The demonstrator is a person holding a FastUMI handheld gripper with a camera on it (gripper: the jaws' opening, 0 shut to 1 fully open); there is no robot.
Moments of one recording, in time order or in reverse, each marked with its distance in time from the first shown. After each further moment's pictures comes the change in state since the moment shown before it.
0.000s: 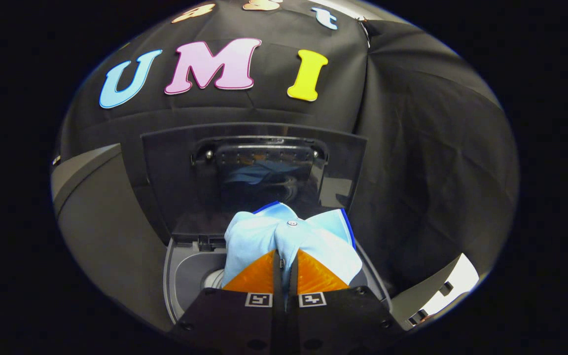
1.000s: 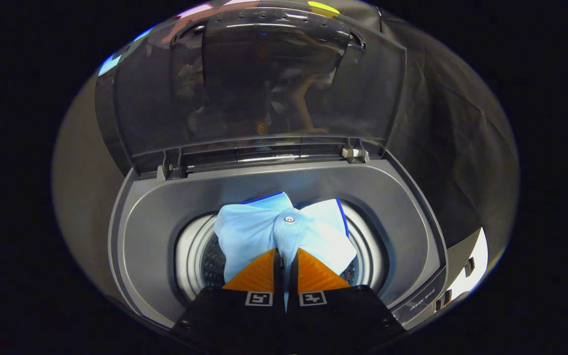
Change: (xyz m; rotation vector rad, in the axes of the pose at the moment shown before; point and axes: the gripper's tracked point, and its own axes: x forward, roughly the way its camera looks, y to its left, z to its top) arm 0.069 0.004 -0.135 -0.039 0.295 -0.014
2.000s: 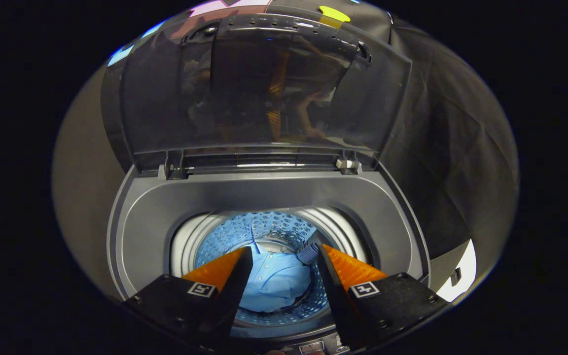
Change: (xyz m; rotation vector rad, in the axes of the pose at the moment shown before) arm -0.016 -0.007 0.016 -0.036 -0.032 -0.016
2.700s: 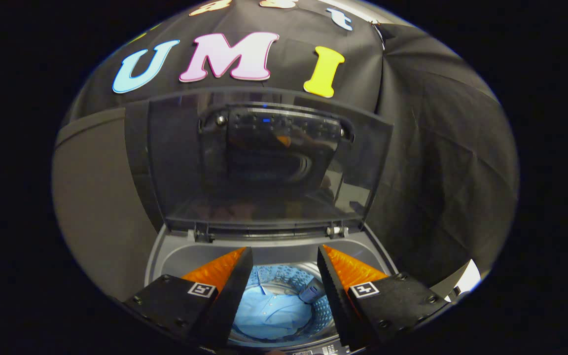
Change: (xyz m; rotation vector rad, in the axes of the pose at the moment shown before) arm -0.060 0.000 0.100 0.027 -0.339 0.044
